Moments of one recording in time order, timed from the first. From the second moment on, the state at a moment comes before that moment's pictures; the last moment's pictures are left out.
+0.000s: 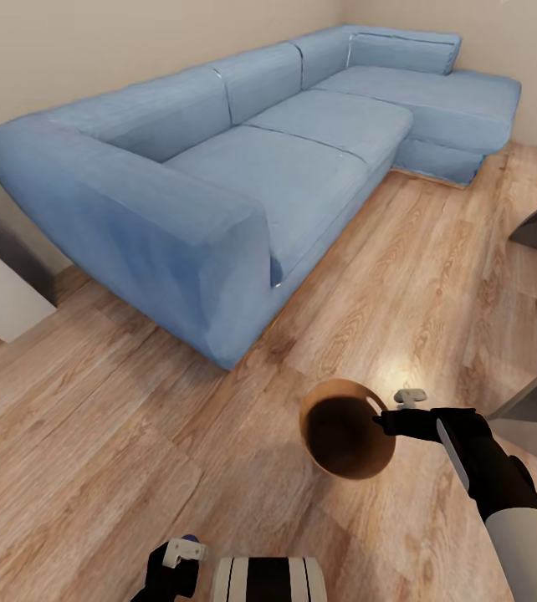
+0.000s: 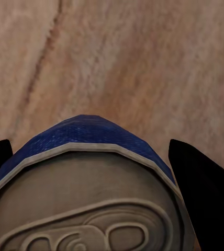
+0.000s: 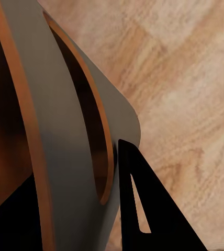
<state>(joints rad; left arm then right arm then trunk) -0.31 -0.01 -0.18 -0.46 0.00 -0.18 0.00 -0.65 -0.22 -0.07 -1.01 0.07 0.76 0.55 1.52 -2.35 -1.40</state>
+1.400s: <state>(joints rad) -0.15 0.13 -0.14 -1.46 0.24 0.63 -0.18 -0.65 -0.18 -0.06 -0.99 0.06 0.76 0.47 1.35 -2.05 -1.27</state>
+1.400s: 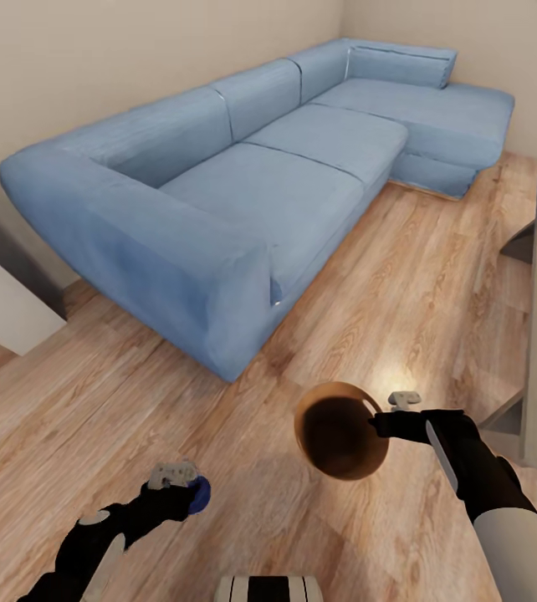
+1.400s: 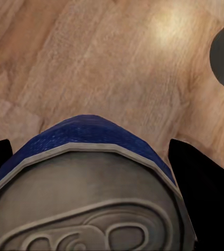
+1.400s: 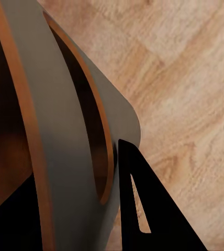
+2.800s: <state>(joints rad) -1.00 0.13 -0.76 -1.16 0.26 1.05 -0.90 -0.70 -0.05 0.16 -0.98 0.07 1.04 0.59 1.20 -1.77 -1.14</state>
